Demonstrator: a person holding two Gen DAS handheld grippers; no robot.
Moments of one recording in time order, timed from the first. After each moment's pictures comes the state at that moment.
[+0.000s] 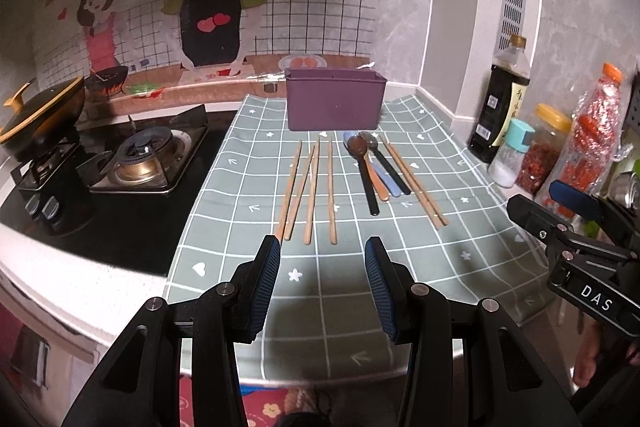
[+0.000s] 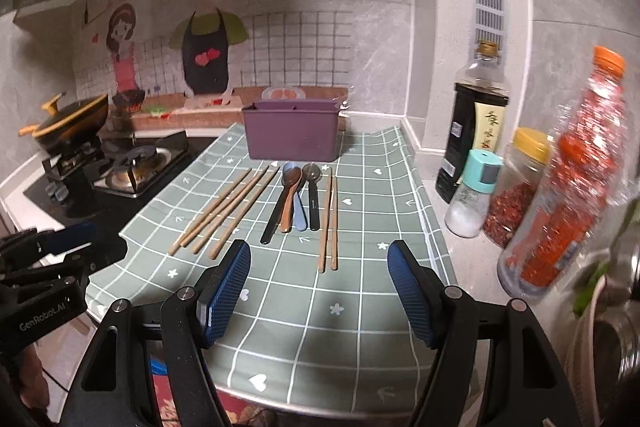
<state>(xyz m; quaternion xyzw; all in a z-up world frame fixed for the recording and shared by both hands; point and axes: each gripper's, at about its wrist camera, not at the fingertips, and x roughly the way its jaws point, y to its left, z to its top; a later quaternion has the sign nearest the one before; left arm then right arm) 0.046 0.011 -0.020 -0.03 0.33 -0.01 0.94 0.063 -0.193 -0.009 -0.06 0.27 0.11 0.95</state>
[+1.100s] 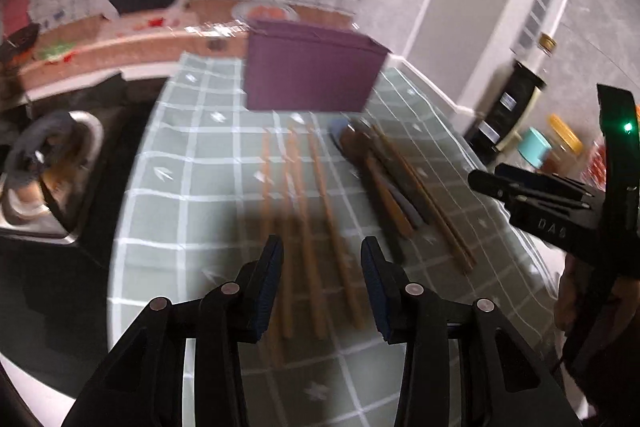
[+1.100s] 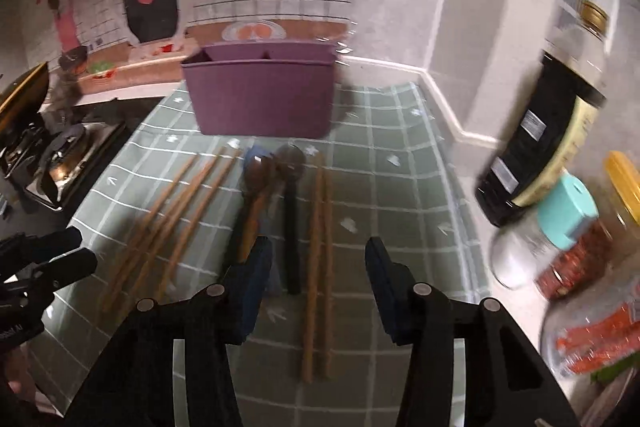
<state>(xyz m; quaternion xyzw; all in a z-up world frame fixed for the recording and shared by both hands) 0.190 0.058 -0.068 -0.08 0.40 -0.16 0.90 0.219 -0.170 -0.040 -0.06 0.39 0.05 0.92</state>
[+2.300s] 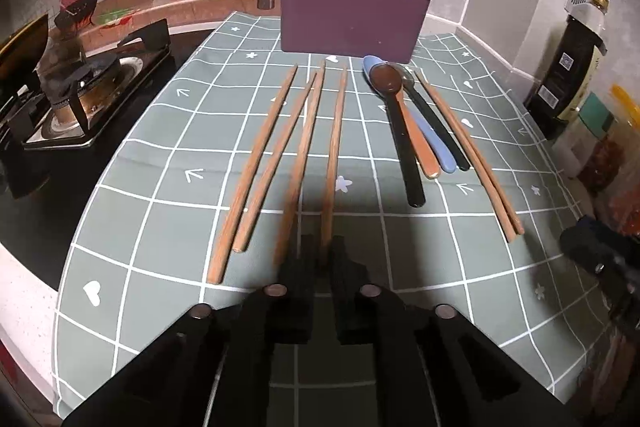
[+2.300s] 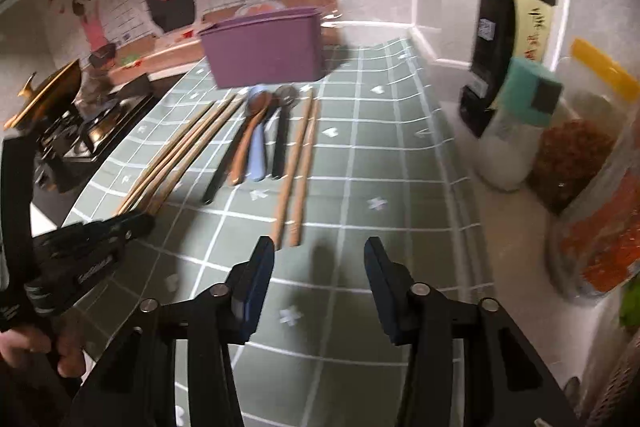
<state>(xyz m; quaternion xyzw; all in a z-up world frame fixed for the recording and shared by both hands) 0.164 0.000 -0.113 -0.06 0.43 0.00 0.90 0.149 -0.215 -0.078 -0.03 0.41 0.13 0.90</state>
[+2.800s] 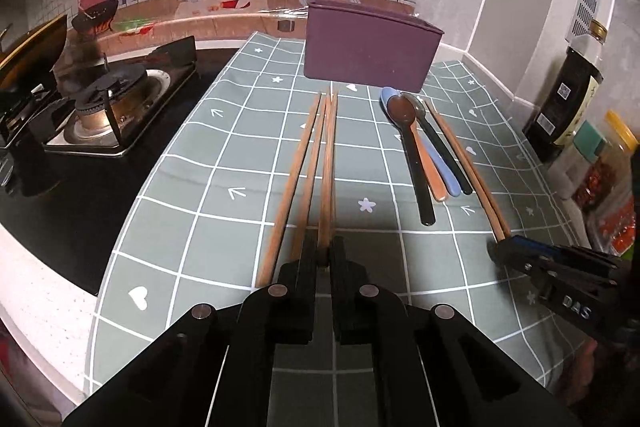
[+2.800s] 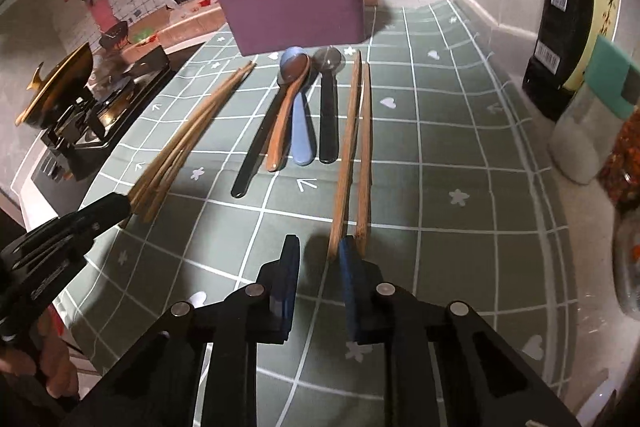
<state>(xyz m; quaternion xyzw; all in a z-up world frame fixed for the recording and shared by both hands) 0.147 0.024 -0.089 -0.08 0.40 0.01 0.91 0.184 -0.187 -0.105 -0.01 0.46 0.15 0.87</state>
